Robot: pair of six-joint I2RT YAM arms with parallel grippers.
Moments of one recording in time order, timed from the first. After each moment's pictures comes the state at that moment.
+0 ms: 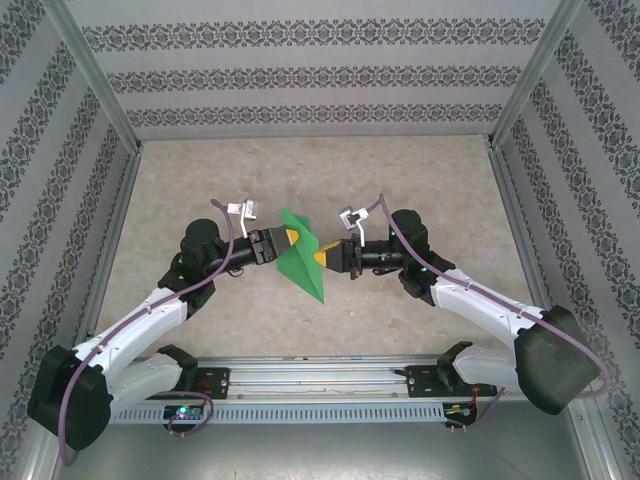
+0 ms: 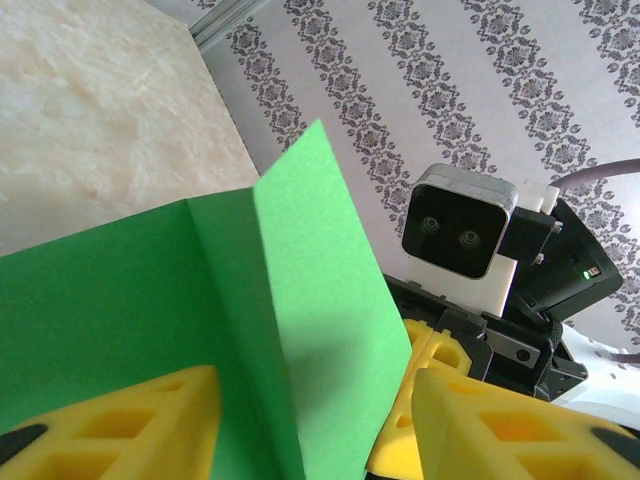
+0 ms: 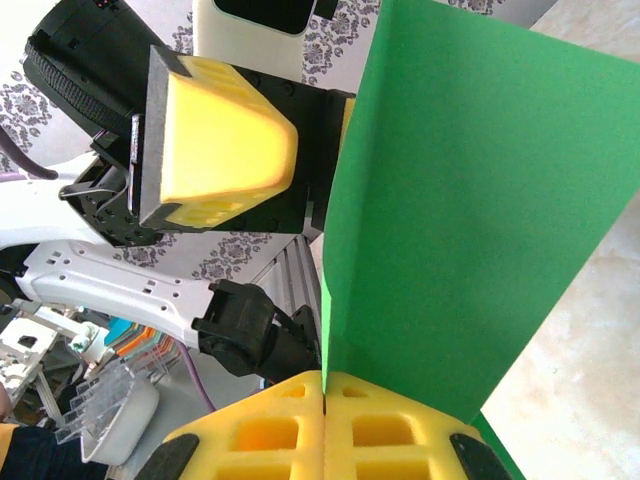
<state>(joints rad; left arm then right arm) -0.44 1.02 0.56 0.35 0.64 -0.92 0.58 1.21 0.63 0.38 -0.92 0.63</state>
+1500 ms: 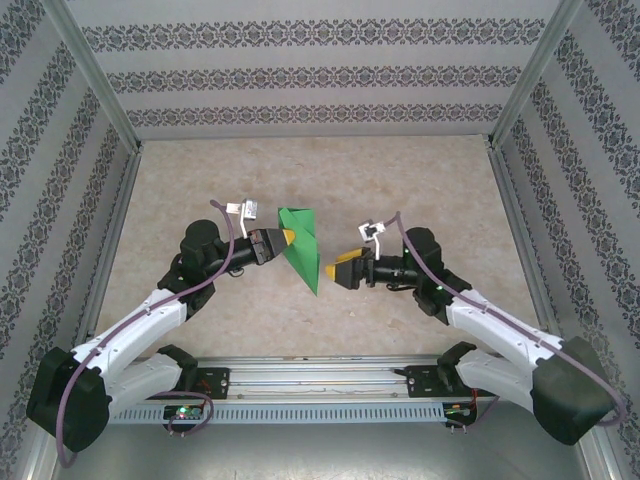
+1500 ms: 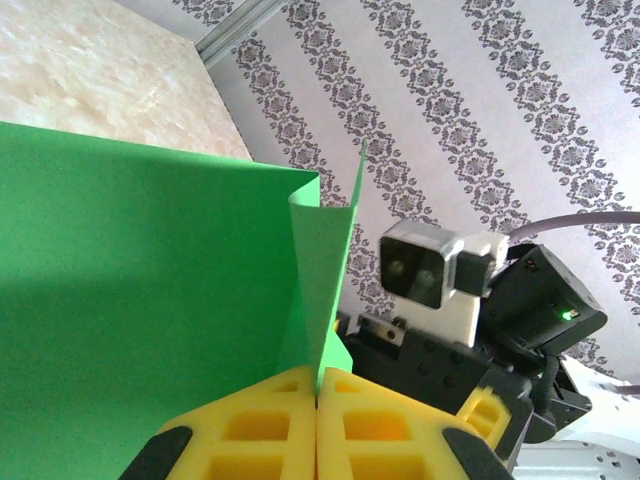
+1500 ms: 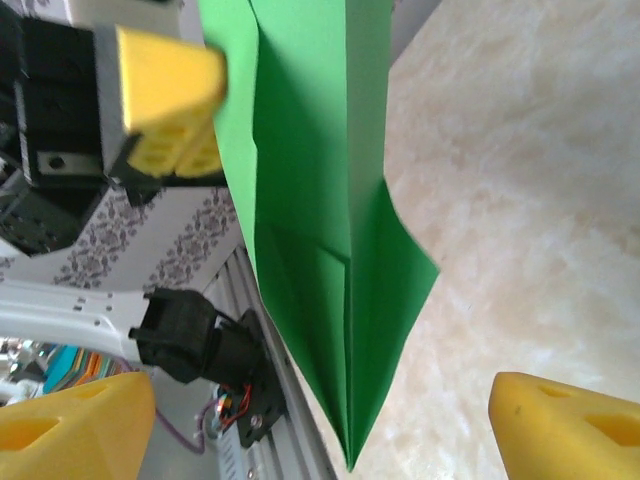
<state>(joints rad) -0.45 1.01 0.56 0.34 0.60 -0.89 0.57 1.05 0.48 0.27 -0.77 0.64</state>
